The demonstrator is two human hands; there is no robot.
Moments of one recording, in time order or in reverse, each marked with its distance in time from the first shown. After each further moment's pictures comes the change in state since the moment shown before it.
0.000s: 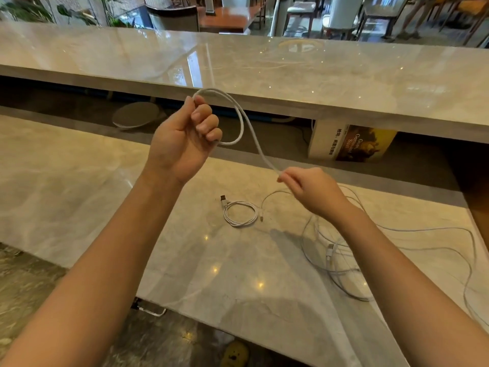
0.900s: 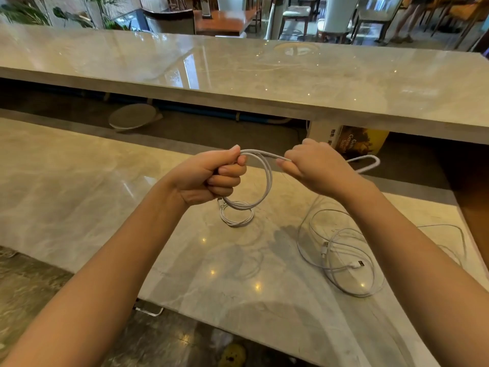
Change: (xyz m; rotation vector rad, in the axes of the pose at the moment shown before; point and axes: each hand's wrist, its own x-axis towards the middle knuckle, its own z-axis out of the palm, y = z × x) left_hand -0.014 -0.029 -0.005 0.335 -0.214 -0.597; right_hand 0.010 -0.014 -0.043 -0.490 -0.025 -0.180
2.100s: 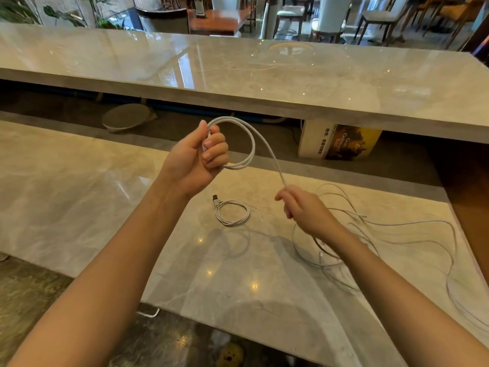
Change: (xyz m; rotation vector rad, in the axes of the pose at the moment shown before) left_hand 0.011 0.002 -0.003 -0.421 0.185 0.368; right_hand -0.046 -0.021 0.063 0.824 -0.059 0.379
